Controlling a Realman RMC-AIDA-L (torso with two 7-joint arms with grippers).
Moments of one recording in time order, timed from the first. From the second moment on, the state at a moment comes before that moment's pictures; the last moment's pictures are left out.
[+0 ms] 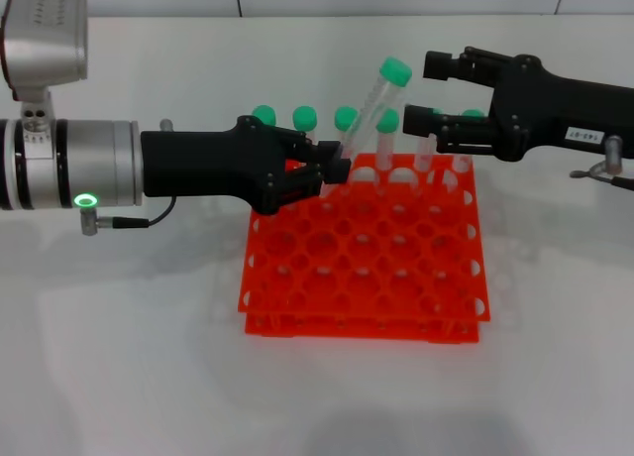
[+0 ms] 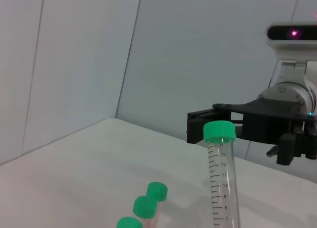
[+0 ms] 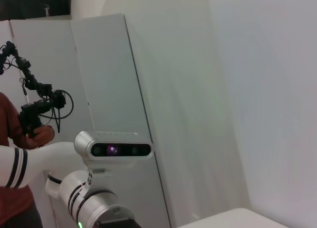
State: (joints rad) left arm -0.68 -2.07 0.79 0.53 1.92 1.57 -1.38; right arm 0.53 2.02 -1.10 -0.71 -1.42 -1.51 1.38
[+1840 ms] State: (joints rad) left arm -0.71 -2.07 0.81 0.53 1.92 1.57 -1.38; right arm 0.55 2.02 -1.11 -0.72 -1.41 -1.47 1.38
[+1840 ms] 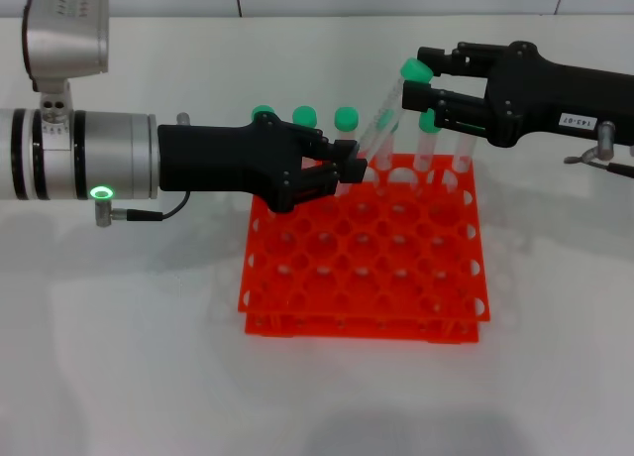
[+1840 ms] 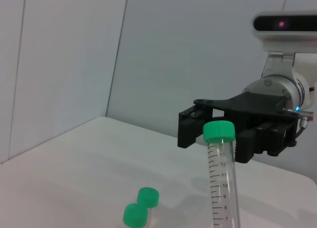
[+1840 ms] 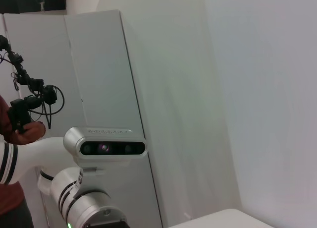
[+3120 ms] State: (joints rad) left arm -0.71 -2.08 0.83 0.53 1.92 1.56 -1.38; right arm 0.56 2.02 -1.12 -0.71 -1.41 -1.48 1.38
